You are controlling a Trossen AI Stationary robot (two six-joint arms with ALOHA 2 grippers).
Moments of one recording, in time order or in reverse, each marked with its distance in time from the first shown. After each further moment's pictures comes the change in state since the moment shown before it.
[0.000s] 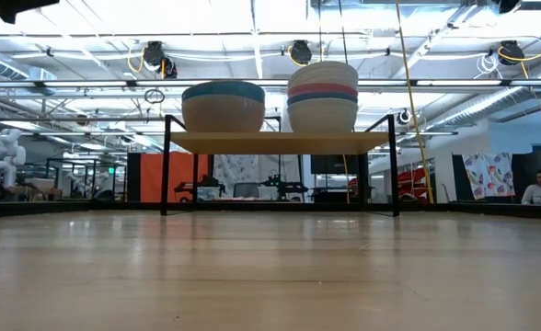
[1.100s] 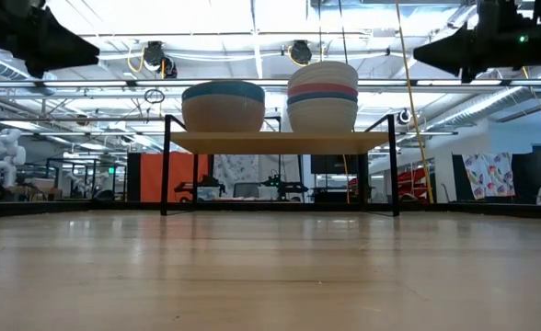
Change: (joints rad) left arm 0.000 0.003 -0.449 0.315 -0.098 -0.231; right arm 0.000 0.017 -0.462 0.444 0.005 0.098
